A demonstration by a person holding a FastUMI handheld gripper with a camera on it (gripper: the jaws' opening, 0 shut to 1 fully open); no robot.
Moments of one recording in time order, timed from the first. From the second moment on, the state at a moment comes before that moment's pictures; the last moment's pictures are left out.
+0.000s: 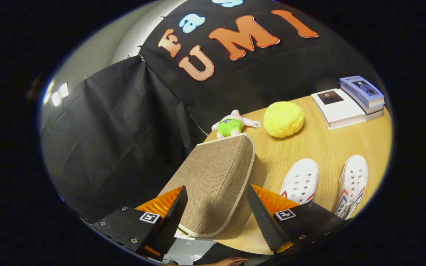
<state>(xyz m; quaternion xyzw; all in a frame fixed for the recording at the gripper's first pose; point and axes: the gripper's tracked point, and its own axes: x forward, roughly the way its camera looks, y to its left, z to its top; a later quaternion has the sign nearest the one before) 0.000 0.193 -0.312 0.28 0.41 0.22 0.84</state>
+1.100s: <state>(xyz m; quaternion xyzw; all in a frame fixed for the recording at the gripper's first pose) 0.018 0.218 -0.336 0.52 0.40 0.22 0.72</state>
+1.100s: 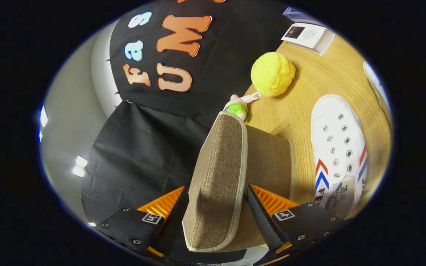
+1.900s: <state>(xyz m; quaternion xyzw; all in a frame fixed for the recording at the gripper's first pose) 0.013 0.213 -0.300 0.49 0.38 0.24 0.75</state>
